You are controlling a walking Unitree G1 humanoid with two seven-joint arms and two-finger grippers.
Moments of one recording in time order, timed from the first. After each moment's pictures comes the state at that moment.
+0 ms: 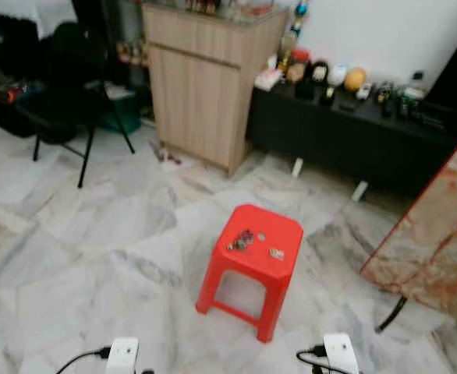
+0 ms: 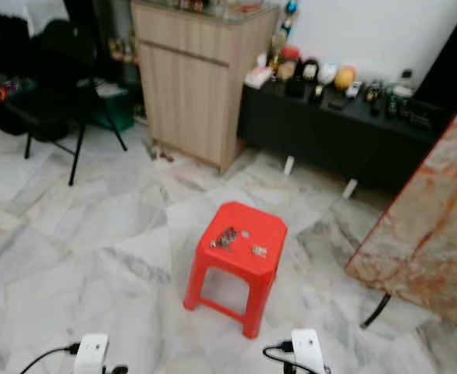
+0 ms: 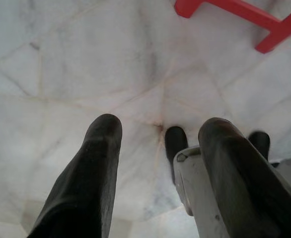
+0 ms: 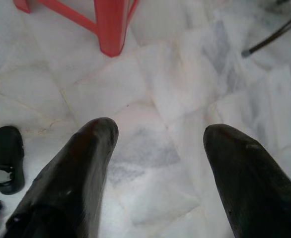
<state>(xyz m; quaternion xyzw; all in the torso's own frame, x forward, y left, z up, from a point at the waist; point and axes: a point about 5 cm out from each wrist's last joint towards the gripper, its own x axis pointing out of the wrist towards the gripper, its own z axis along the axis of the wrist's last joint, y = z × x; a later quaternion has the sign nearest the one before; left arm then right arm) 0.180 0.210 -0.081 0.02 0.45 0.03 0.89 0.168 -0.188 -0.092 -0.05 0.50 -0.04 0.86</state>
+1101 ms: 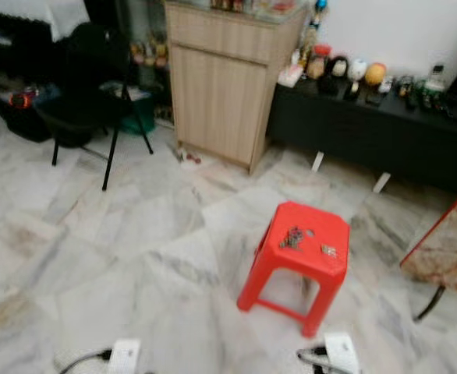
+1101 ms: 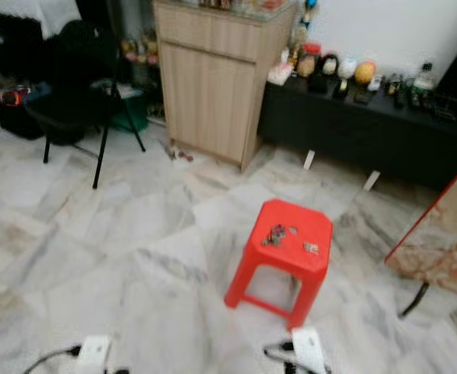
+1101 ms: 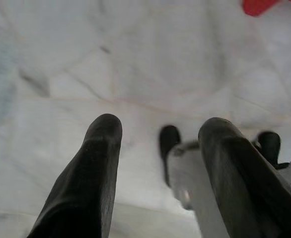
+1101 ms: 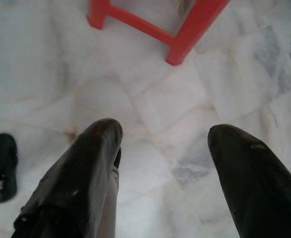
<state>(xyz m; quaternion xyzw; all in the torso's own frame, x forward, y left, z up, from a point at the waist) 0.177 0.216 -0.081 0.02 0.45 0.03 0.89 0.174 -0.181 -0.090 -0.05 0.49 -0.04 0.87</state>
